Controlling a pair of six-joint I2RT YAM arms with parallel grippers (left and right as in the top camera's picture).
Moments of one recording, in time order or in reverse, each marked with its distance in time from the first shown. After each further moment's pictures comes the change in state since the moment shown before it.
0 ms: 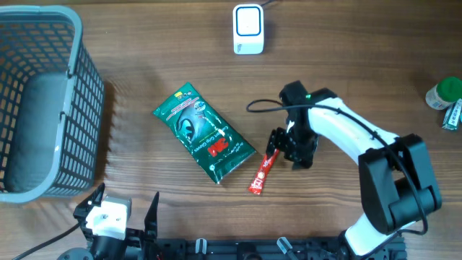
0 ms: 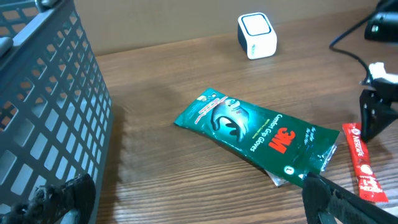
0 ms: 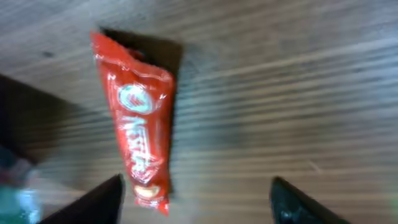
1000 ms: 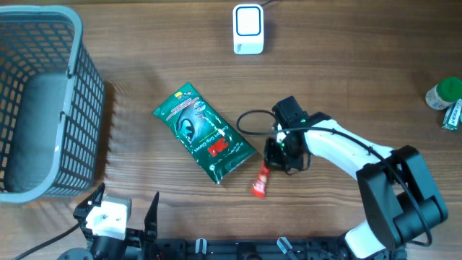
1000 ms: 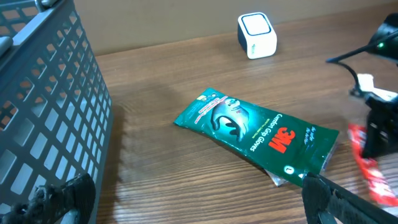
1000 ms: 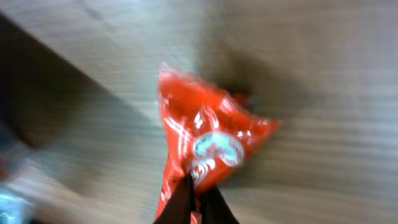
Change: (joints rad) left arm 0.000 0.000 0.000 0.000 0.000 0.000; right arm 0.071 -0.065 -0.175 0.206 -0.042 -0.037
